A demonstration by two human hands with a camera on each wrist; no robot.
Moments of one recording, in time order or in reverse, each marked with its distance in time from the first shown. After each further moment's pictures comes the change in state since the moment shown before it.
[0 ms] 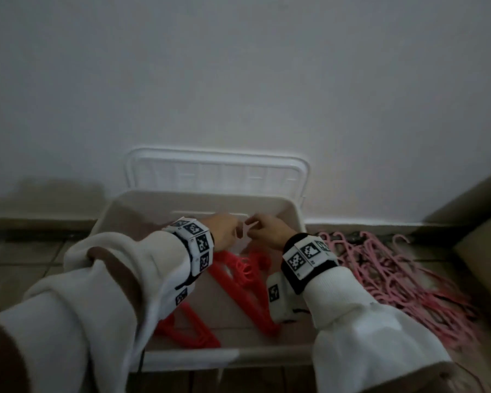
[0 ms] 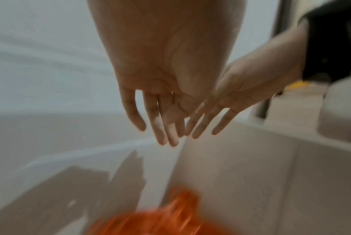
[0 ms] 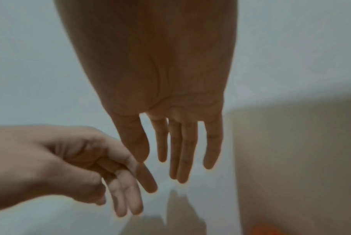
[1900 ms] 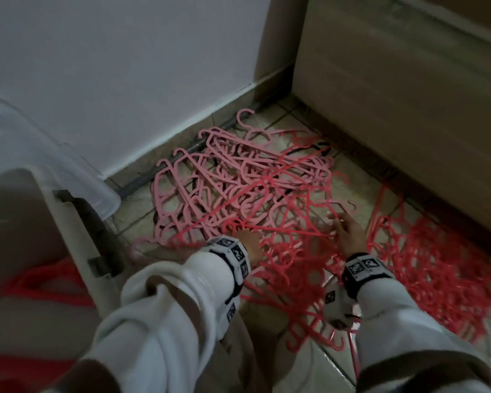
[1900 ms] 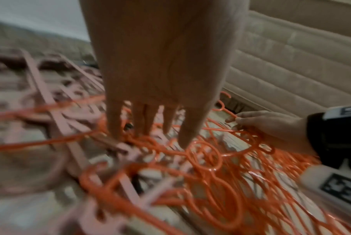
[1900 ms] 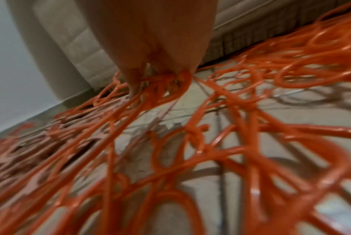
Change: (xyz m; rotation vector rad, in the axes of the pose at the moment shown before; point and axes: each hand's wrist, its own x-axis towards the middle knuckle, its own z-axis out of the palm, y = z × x) left_hand 0.114 0.312 0.251 0.315 -0.680 0.274; right_hand -0.231 0.477 0.020 0.550 0.943 0.744
